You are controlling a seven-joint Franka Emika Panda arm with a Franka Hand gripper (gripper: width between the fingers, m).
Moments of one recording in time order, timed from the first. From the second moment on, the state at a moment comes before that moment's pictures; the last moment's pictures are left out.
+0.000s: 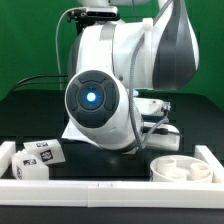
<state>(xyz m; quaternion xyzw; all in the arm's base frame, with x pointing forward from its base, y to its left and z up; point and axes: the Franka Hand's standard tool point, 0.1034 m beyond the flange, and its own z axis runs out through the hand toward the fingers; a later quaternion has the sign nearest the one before) 0.434 0.021 0.005 -0.87 0.13 0.47 0.08</state>
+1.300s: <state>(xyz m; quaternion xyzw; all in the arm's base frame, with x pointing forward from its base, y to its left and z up) 0.577 0.064 0.130 -0.99 0.10 0.09 0.07</state>
